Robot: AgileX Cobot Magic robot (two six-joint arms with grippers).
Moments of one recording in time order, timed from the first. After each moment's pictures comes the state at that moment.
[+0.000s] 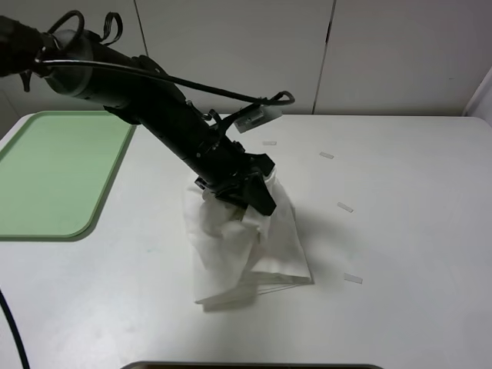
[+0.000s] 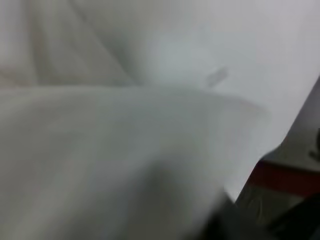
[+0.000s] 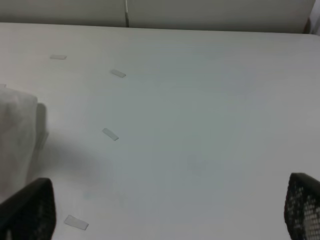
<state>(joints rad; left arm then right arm) -0.55 2.05 -1.26 -0.94 0.78 0.67 -0.05 -0.01 -0.50 0.10 1.03 -0.14</state>
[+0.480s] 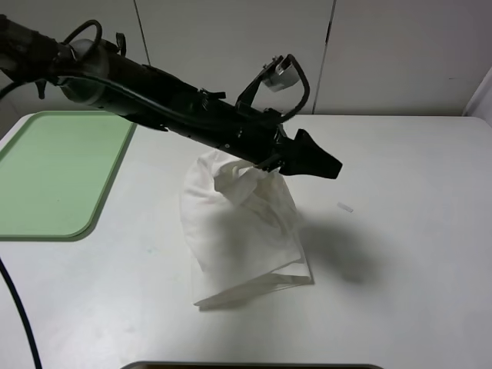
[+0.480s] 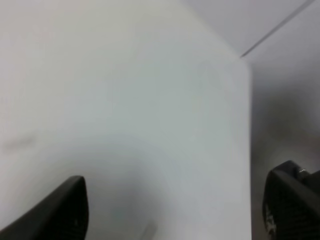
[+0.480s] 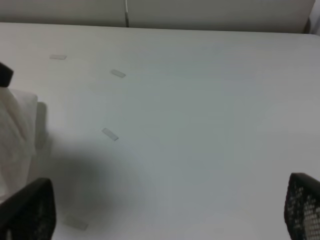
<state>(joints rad) -0.59 2.07 -1.26 -1.52 0.73 1.42 -0.05 -0.01 -0.50 0.10 1.03 -0.14</state>
